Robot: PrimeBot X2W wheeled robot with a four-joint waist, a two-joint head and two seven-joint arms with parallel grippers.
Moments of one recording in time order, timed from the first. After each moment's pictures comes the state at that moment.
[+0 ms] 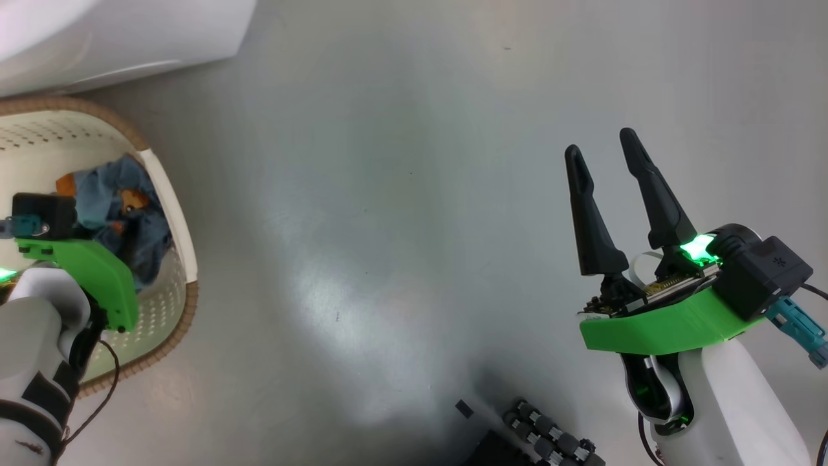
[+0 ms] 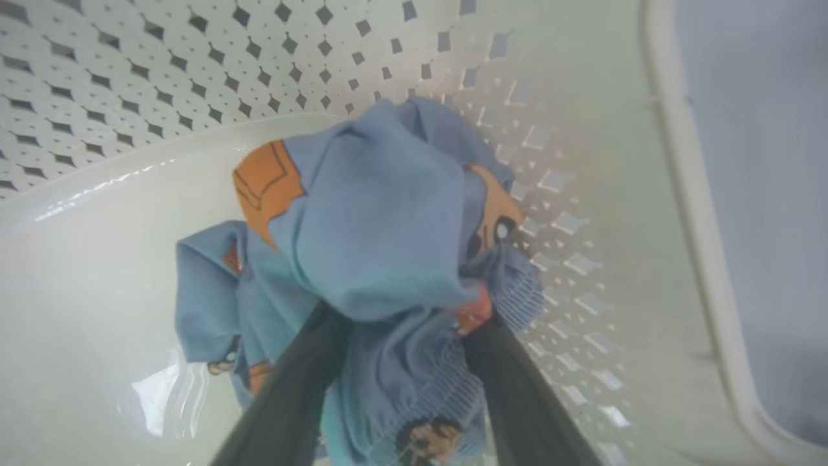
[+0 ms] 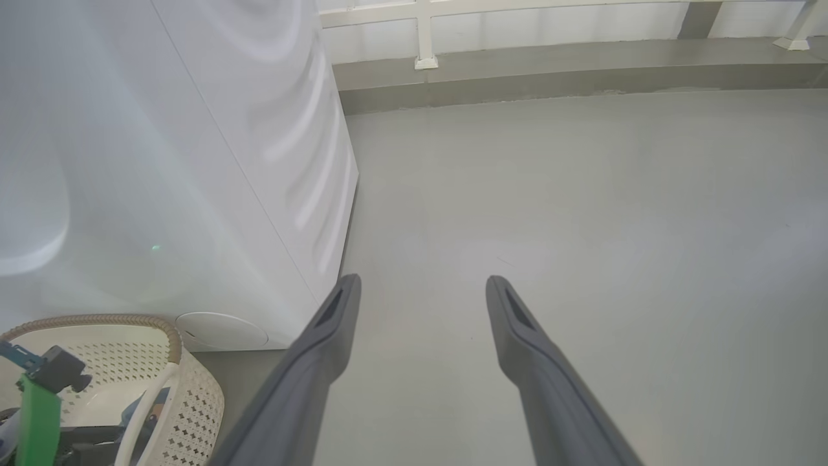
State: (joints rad) left arm -0.96 0.43 -0.80 1.22 -0.78 -0.13 -0.07; right arm -0.33 -0.04 0.19 -0.01 0.33 0.13 -0.25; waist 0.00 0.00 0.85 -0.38
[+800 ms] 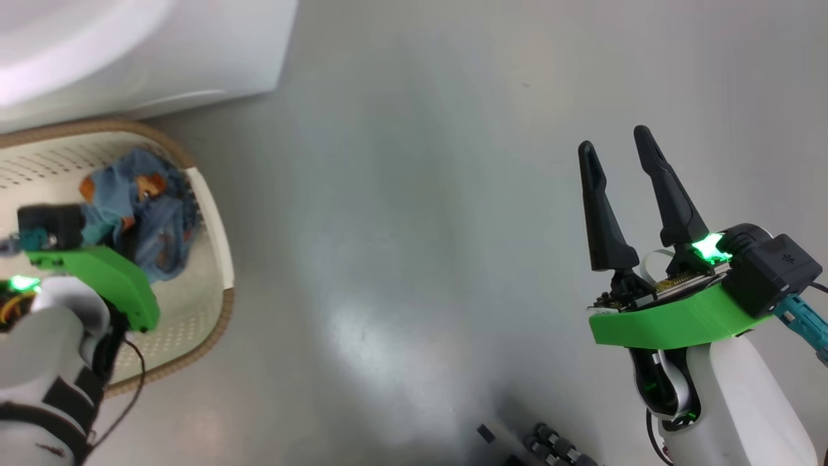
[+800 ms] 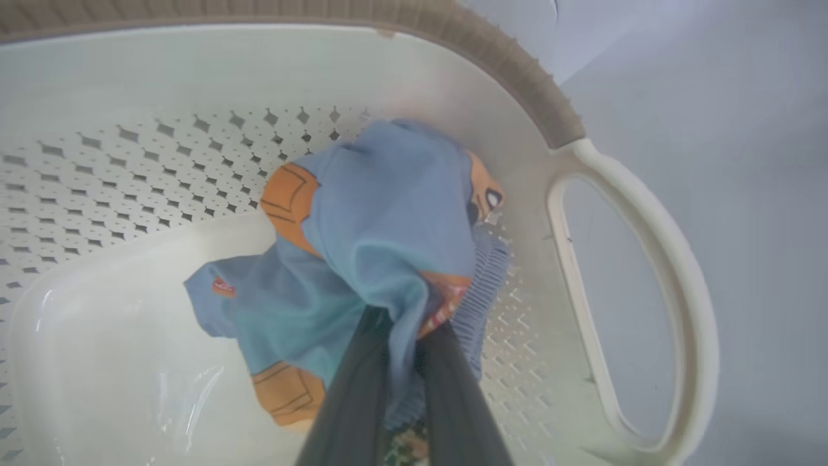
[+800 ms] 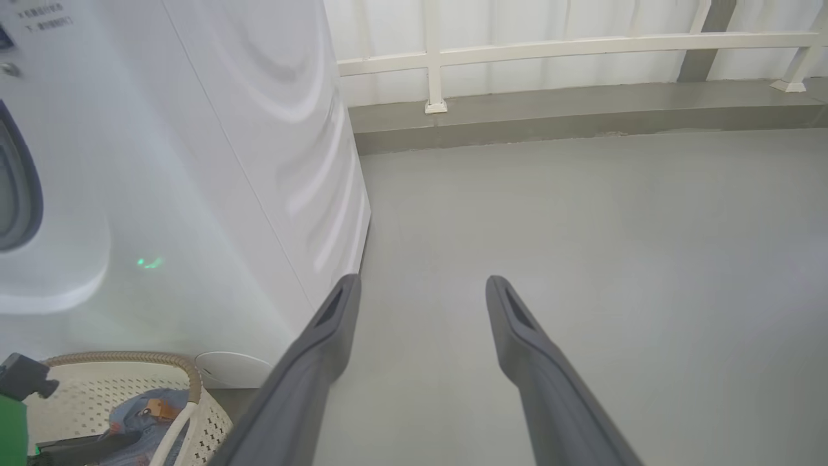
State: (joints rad) left arm -0.95 0.39 -0.83 1.23 -0.90 -0.13 -0.18; right arm -0.33 -0.04 0.16 0.00 0.31 0.13 -0.25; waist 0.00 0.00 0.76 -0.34
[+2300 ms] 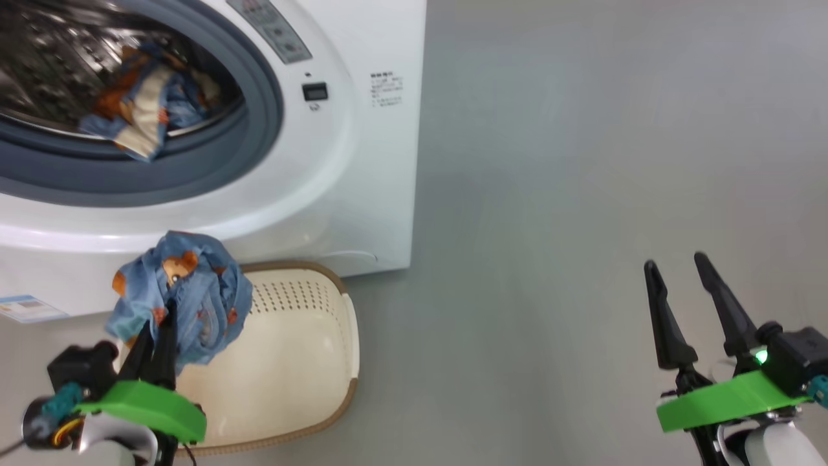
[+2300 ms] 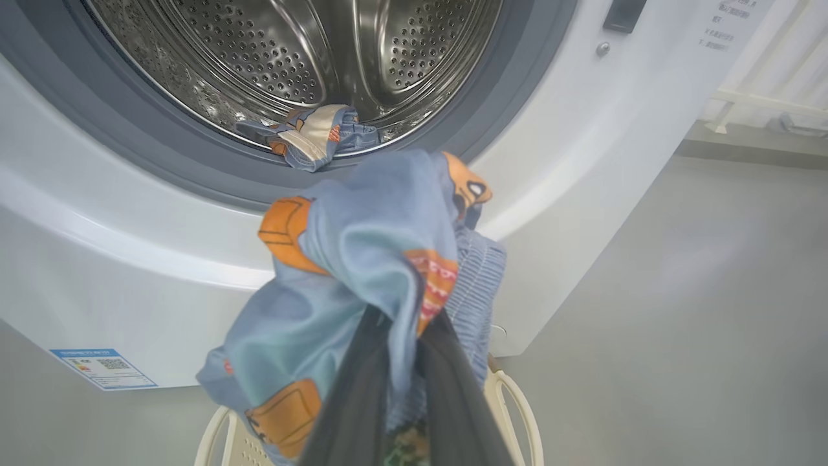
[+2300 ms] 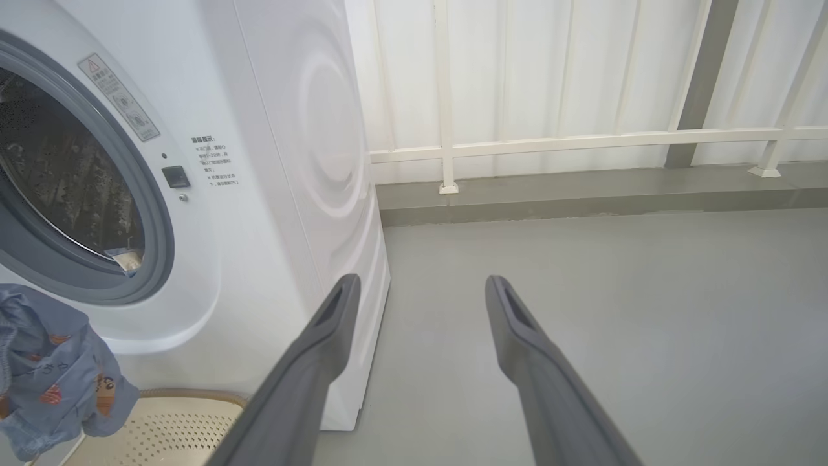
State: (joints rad) left arm -0.35 0.26 -0.16 0.61 -0.44 -0.11 -0.25; right arm -0.08 -0.16 0.05 0.10 0.31 0.13 -0.25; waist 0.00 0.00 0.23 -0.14
